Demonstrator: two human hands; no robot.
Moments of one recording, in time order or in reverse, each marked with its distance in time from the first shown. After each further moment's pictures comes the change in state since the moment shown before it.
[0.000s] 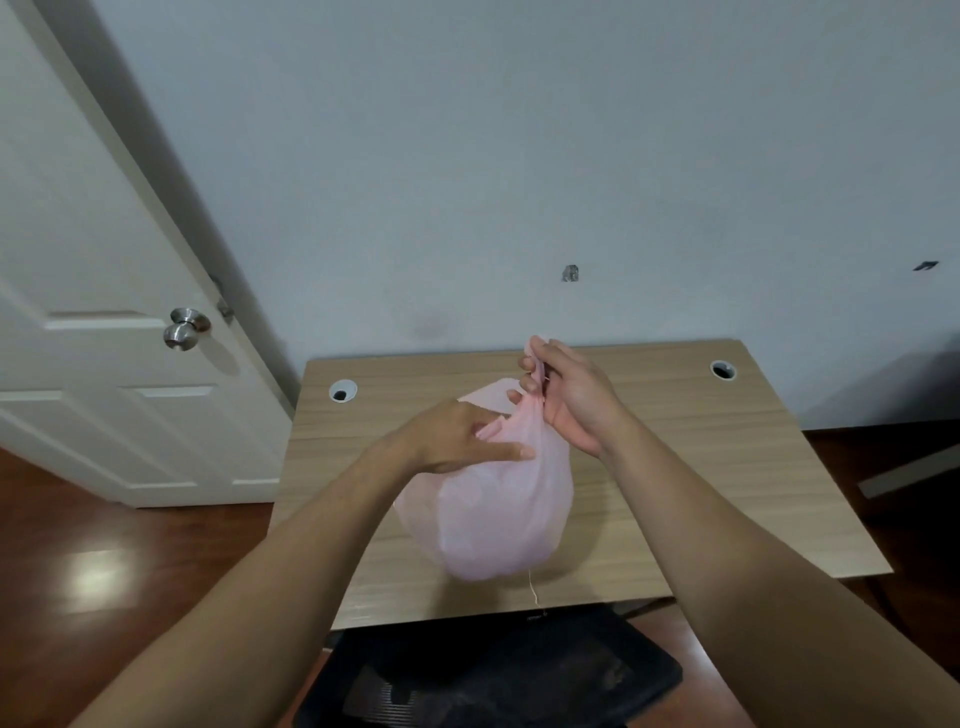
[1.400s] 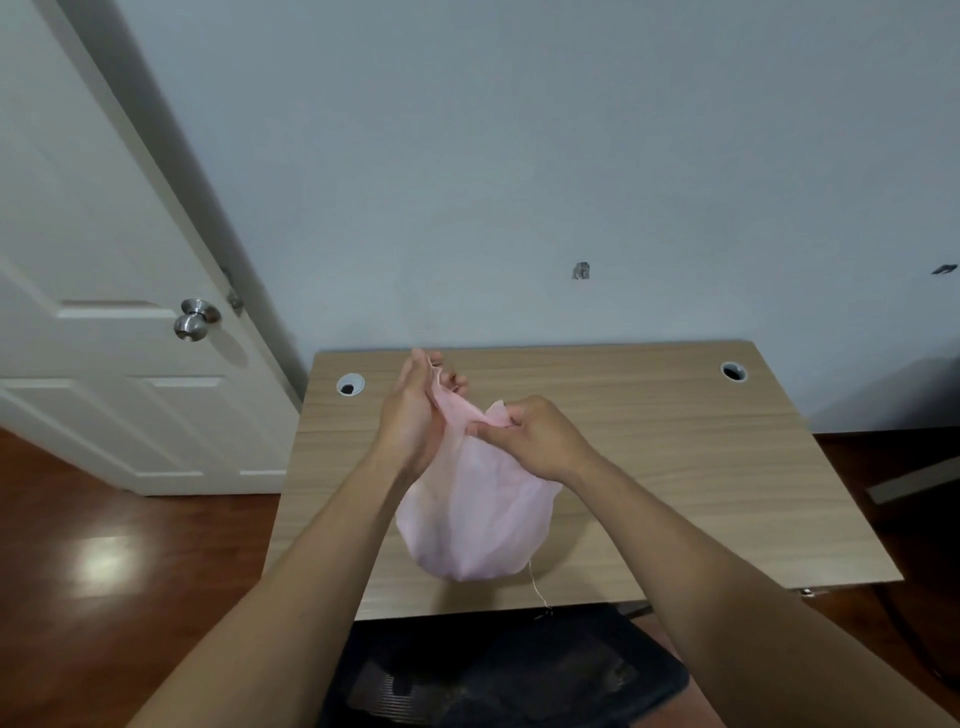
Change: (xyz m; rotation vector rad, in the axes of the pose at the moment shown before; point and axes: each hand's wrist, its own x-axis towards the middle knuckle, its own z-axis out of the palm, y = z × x) left_hand 0.001 -0.020 0.005 -1.510 0.628 -0.090; right_hand -0.017 0.054 0.014 -1.083 -0.082 -0.102
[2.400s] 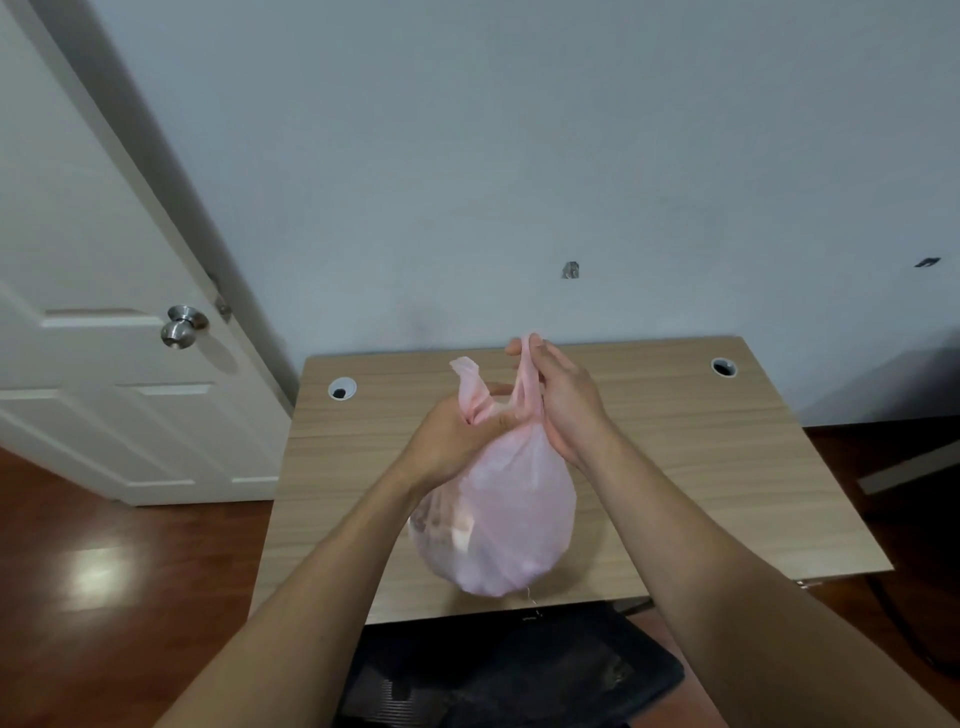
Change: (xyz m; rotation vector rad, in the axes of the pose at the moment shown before) left_hand -0.043 0.002 0.026 0.682 -0.449 0.022; right_hand 0.003 -0.030 -0.031 0.778 0.304 0.125
